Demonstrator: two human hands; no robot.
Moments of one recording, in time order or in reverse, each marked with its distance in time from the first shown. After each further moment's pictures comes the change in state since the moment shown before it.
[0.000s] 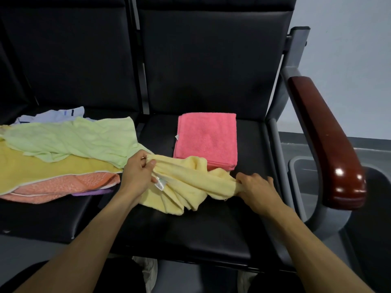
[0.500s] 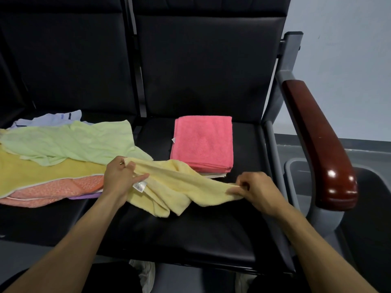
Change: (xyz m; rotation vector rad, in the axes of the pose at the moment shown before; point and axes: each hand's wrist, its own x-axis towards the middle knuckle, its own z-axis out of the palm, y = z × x) left_hand 0.009 -0.007 -0.017 -0.210 0.150 -0.153; right_hand -0.001 0.019 -0.013 0.372 0.128 -0.108
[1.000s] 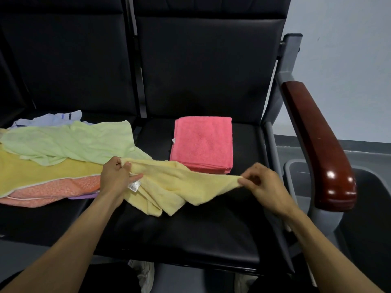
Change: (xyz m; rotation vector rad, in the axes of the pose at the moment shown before) left_hand 0.012 -0.009 -0.009 0.056 0.033 -0.026; right_hand -0.010 0.000 -0.012 0.255 0.152 0.027
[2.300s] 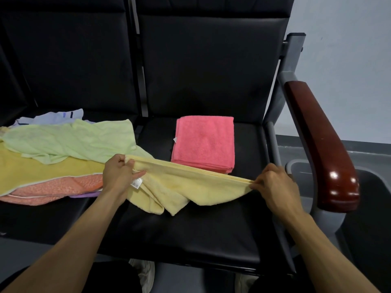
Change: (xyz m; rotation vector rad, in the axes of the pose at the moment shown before) left_hand -0.005 0.007 0.006 -0.102 0.008 0.000; right_hand -0.002 0.005 -0.004 -0.627 0.098 0.122
